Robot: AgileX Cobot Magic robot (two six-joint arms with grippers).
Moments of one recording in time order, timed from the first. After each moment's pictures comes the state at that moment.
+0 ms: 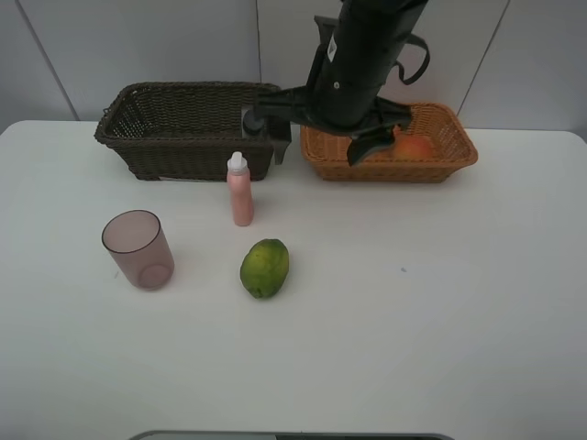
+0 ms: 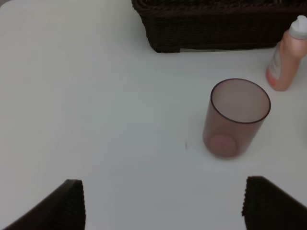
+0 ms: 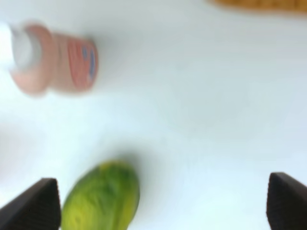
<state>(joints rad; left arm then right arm) -0.09 -0.01 -0.50 0.03 1.06 -0.03 0.71 1.86 -1.45 -0.14 0.95 0.64</state>
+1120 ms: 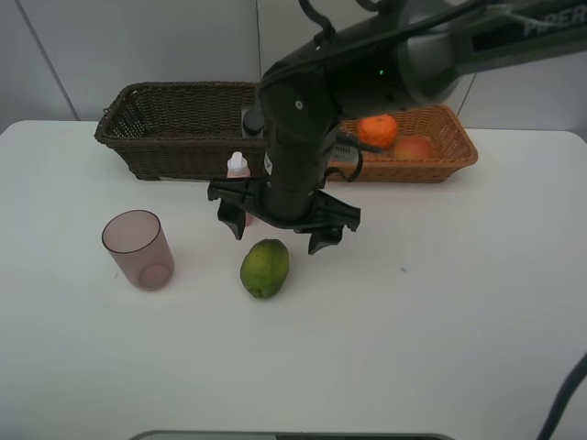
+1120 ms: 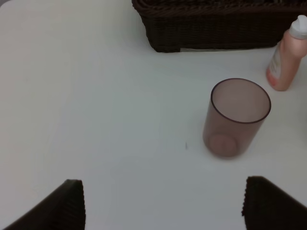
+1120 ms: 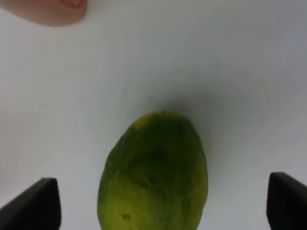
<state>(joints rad) -0.09 -0.01 -0.50 0.03 1.06 -0.03 0.86 2.01 -1.38 -0.16 0.82 1.07</state>
